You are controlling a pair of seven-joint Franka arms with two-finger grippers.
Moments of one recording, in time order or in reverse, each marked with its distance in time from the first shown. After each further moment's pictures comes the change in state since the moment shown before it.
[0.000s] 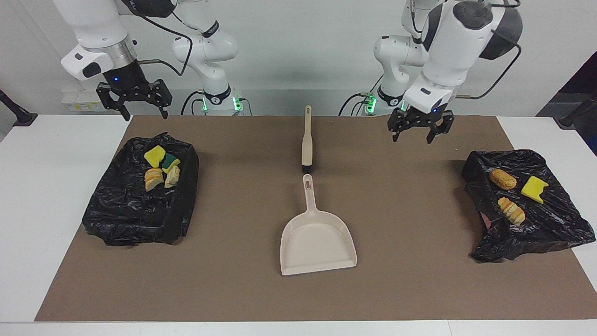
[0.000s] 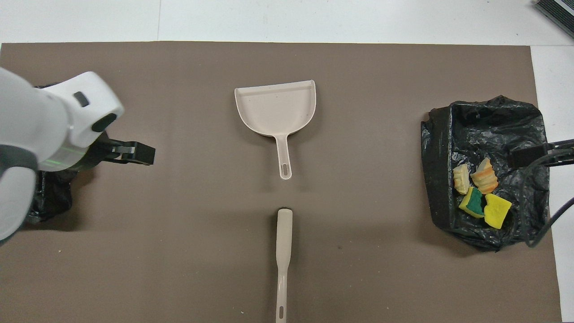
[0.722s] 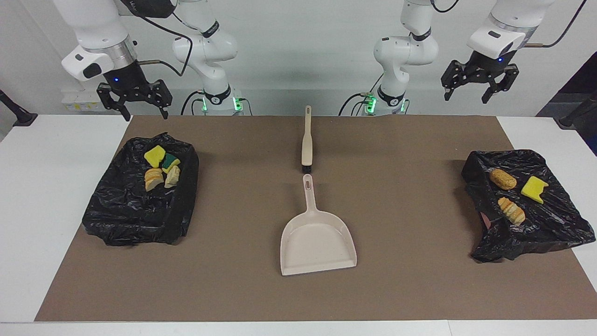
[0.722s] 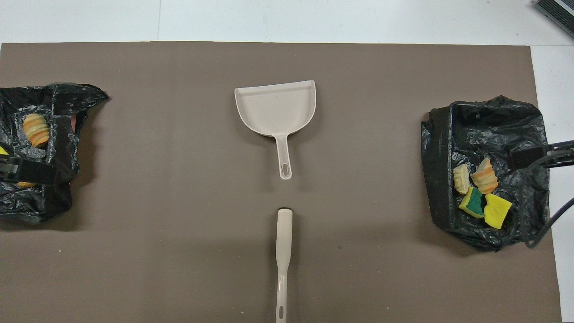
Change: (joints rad) left arm 0.075 -0.017 0.052 0.177 0.024 -0.229 0.172; right arm 0.000 -0.004 -0.001 -0.009 0.000 0.000 0.000
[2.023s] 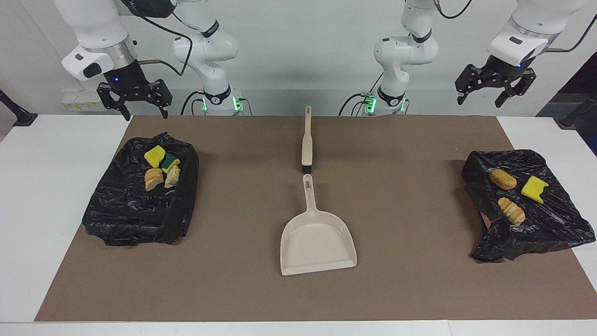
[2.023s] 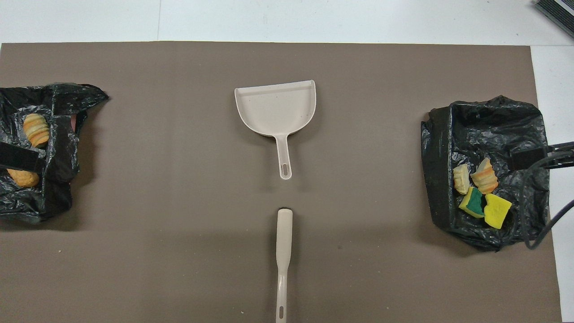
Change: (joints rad) left arm 0.050 0.067 0.000 0.095 -0.009 -0.051 0.041; right arm 0.000 -0.004 -0.001 -0.004 0.000 0.000 0.000
